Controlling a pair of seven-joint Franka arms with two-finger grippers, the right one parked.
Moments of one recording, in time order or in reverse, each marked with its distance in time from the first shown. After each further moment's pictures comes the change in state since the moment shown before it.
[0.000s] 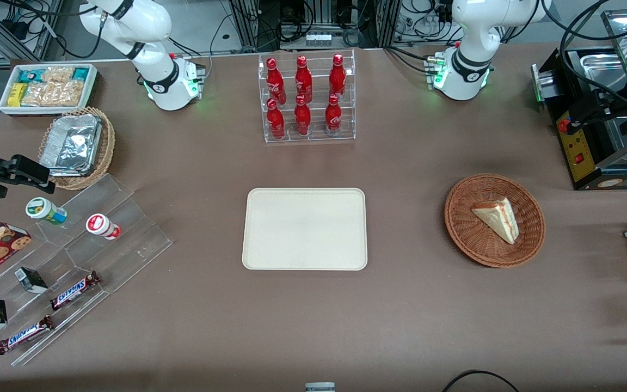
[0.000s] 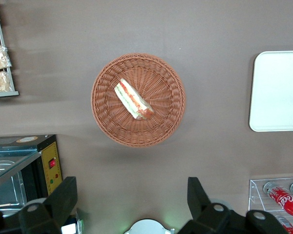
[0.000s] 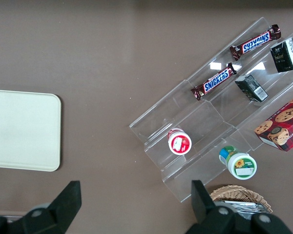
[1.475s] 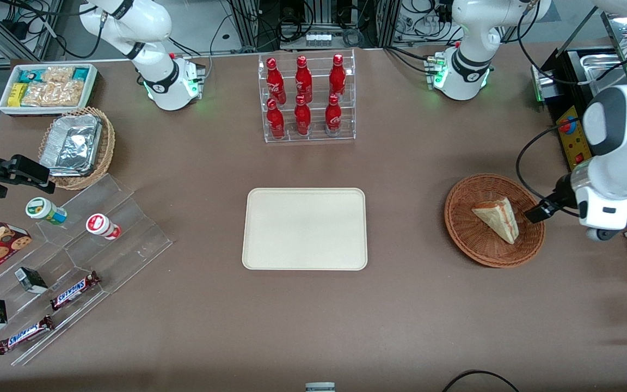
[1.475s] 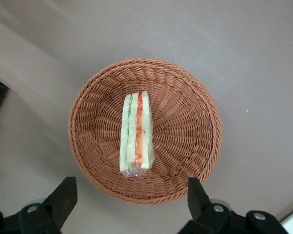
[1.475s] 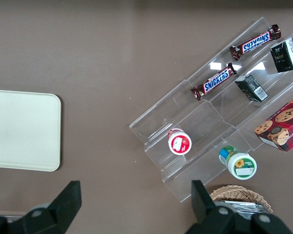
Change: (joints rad) arm 0.034 0.205 0.004 -0.384 0.021 0.523 -0.673
